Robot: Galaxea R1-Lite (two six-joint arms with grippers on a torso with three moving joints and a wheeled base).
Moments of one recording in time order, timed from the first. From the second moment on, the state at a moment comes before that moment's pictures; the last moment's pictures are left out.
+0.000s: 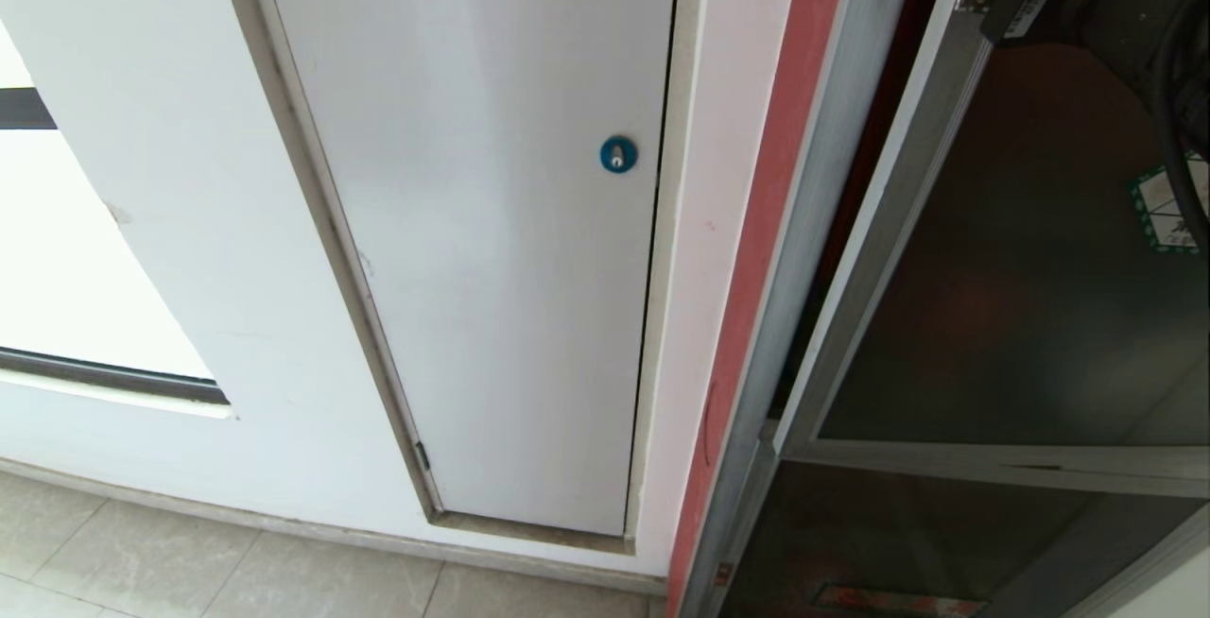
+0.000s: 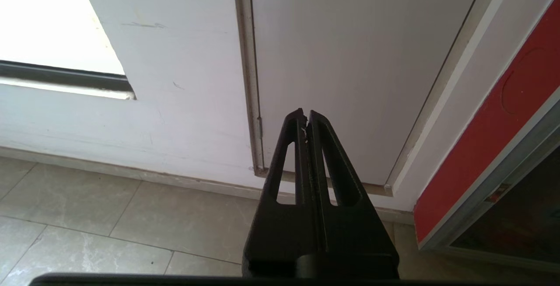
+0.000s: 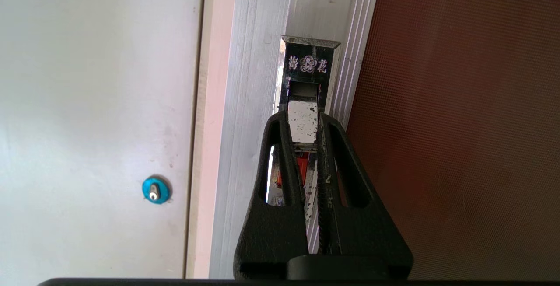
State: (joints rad) left arm 0.01 0.00 0.00 -0.01 0.00 -0.02; right arm 0.47 1.43 -1.14 -0.85 -0.48 -0.37
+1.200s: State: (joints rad) left arm 0.01 0.00 0.00 -0.01 -0.01 -0.02; right arm 0.47 1.37 -1.03 -0.85 -0.48 -0.38
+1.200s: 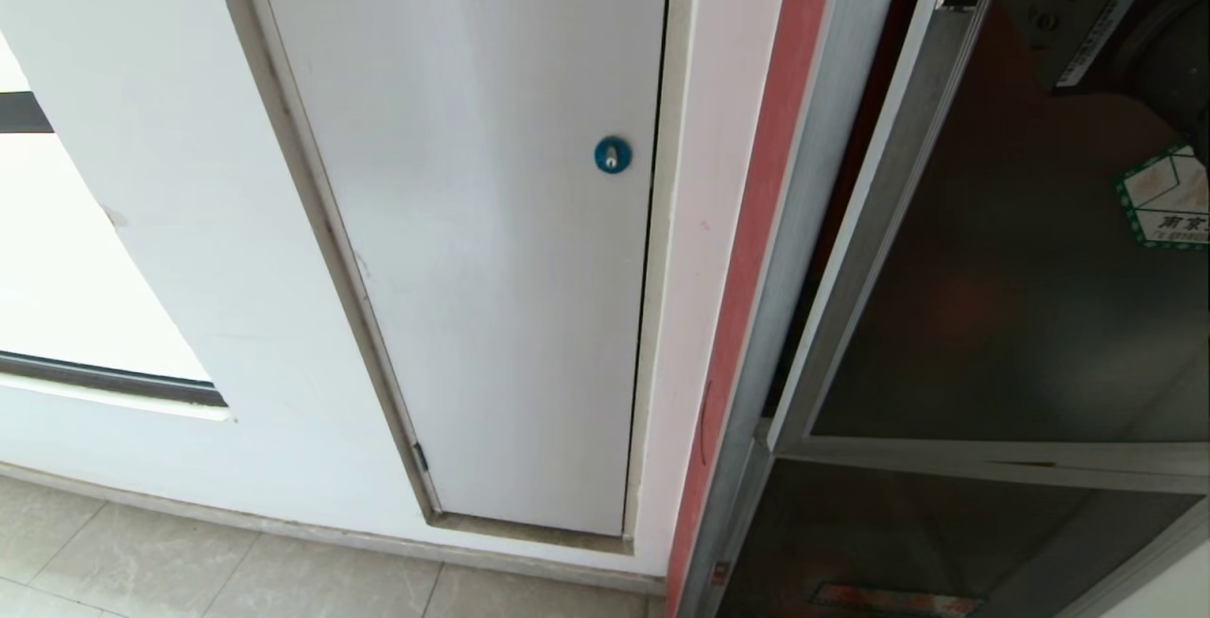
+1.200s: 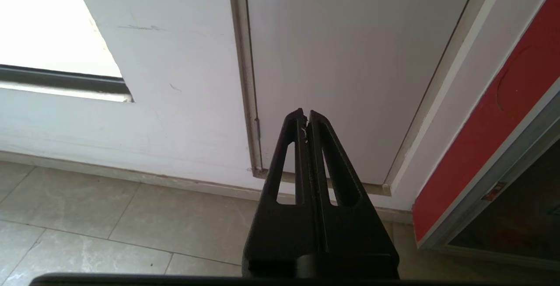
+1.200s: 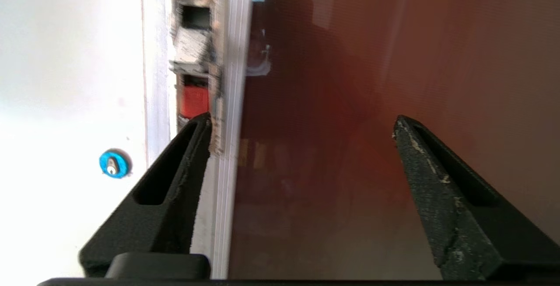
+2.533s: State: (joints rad) left arm 0.01 0.00 0.00 -0.01 0.00 -0.02; right arm 0.38 0.74 -0.87 -0.35 -0.65 -0.38
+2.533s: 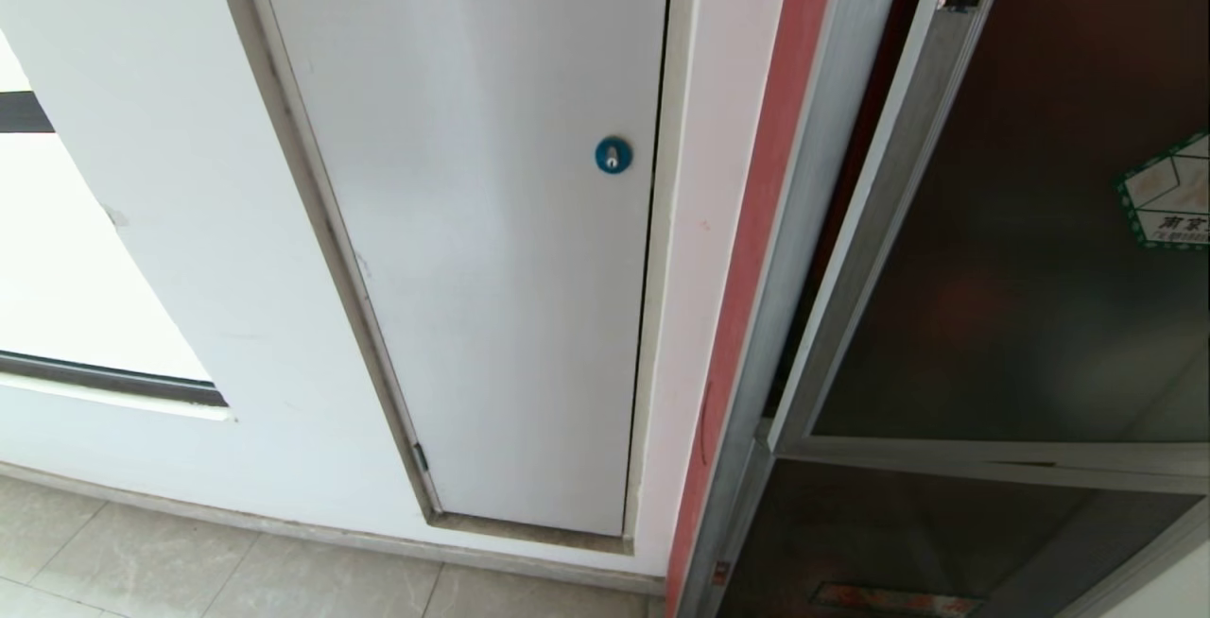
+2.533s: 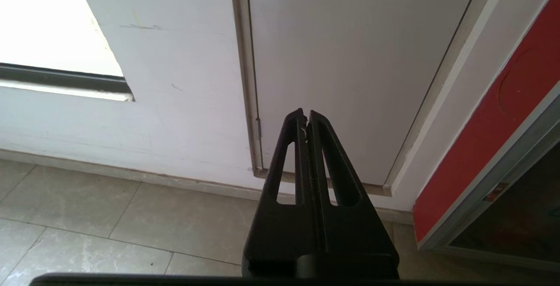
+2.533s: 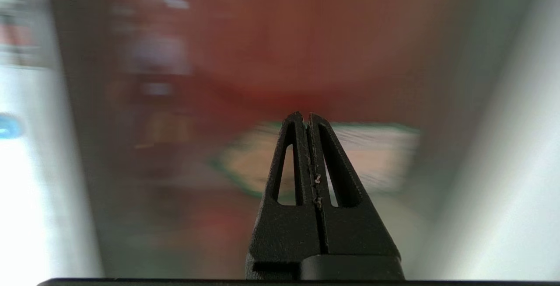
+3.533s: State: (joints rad) left arm 0.01 0.00 0.00 -0.01 0.00 -0.02; right arm 0.00 0.04 -0.27 -0.05 -0.32 -0.14
